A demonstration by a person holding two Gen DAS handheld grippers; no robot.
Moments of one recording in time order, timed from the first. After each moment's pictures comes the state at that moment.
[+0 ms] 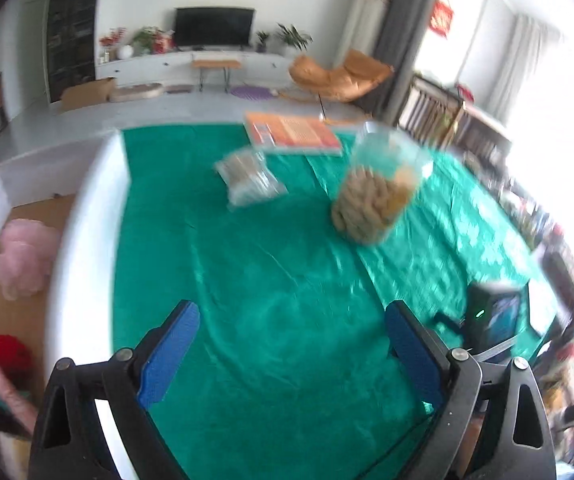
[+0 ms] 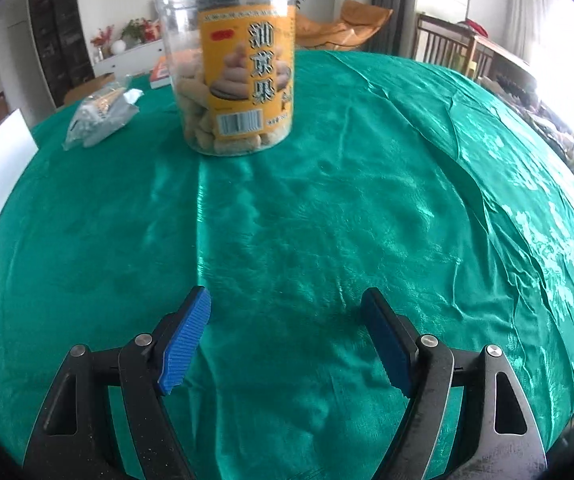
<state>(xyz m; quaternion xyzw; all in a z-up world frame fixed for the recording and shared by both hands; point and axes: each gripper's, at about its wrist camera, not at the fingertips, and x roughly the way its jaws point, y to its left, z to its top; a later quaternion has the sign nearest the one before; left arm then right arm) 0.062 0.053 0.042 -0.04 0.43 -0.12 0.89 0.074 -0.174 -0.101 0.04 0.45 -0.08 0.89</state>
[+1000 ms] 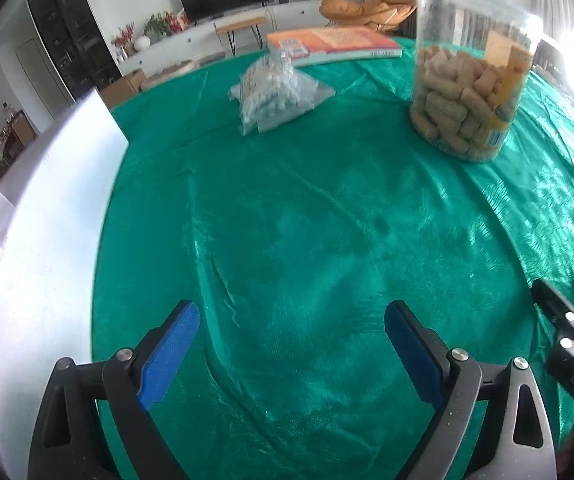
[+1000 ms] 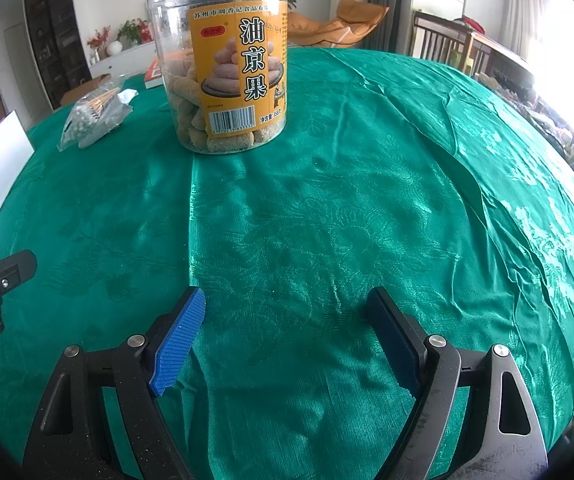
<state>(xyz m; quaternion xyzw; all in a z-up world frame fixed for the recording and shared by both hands) 0.139 0.024 -0.081 0.08 0.50 -0.02 0.86 0.075 -0.179 -0.103 0.04 0.45 -0.08 0.89</state>
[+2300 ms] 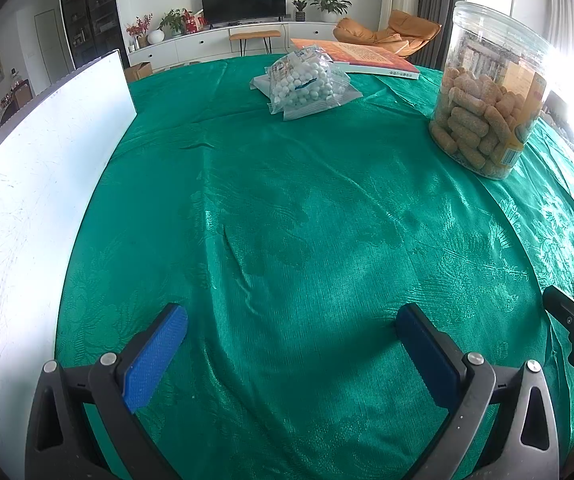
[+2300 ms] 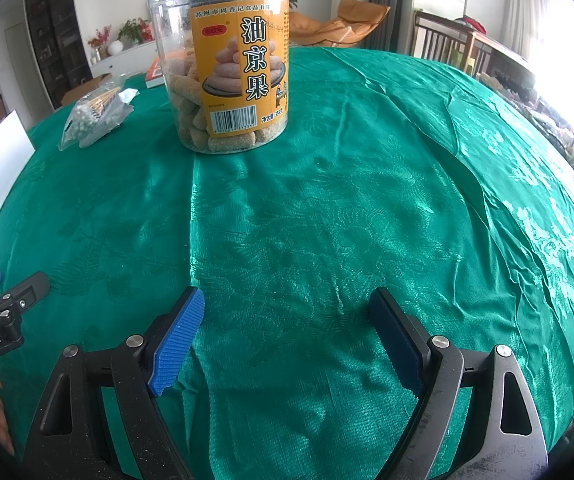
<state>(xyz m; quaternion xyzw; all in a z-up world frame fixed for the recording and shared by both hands) 0.126 0.058 -0.103 0.01 0.46 -0.02 0.89 0.072 -0.179 -0.101 0.04 0.45 -0.08 0.89</state>
